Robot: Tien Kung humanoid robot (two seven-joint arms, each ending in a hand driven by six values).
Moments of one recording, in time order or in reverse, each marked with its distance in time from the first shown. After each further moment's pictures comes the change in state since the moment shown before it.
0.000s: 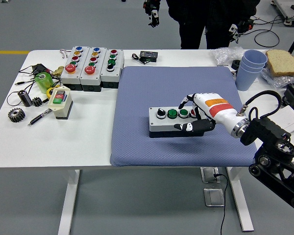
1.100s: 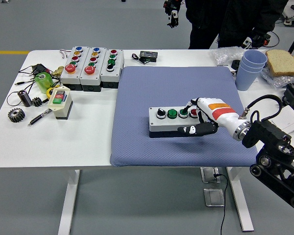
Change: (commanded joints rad) left arm 0.006 0.000 -0.003 0.000 0.015 -0.001 0.004; right arm -0.007 0.005 0.007 -0.044 0.042 0.007 0.005
